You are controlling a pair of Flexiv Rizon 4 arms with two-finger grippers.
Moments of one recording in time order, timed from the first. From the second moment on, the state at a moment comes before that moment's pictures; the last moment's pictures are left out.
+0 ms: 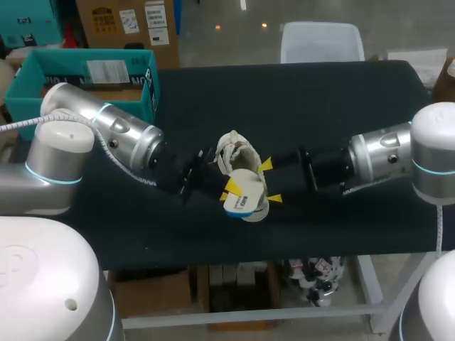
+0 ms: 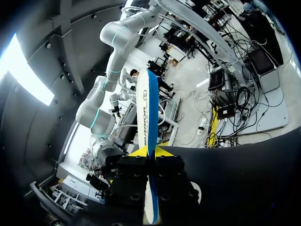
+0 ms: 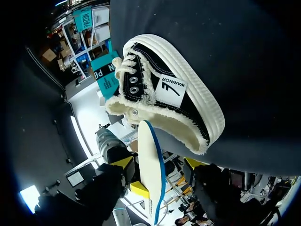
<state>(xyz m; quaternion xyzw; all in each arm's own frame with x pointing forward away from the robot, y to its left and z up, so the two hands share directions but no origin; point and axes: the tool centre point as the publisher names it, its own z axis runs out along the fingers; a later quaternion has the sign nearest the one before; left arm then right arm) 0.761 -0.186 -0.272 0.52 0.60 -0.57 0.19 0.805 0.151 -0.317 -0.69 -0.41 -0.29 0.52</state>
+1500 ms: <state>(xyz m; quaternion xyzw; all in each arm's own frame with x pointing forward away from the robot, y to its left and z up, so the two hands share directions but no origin) 0.779 -0.194 -0.293 0.47 0.61 -0.60 0.20 0.805 0.167 -0.338 -0.67 -0.41 -0.27 0.55</state>
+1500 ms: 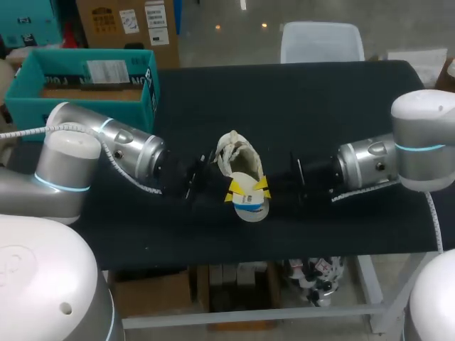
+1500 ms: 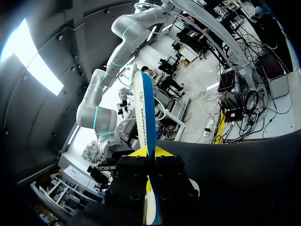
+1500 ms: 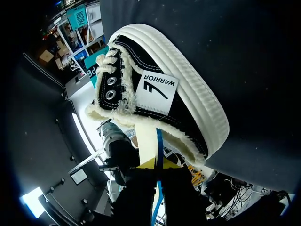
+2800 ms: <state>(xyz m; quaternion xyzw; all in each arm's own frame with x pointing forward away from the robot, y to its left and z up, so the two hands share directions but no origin) 0.827 -0.184 -0.326 0.45 0.69 -0.50 0.25 0.805 0.160 -0.338 -0.66 -0.39 -0.28 0.58</state>
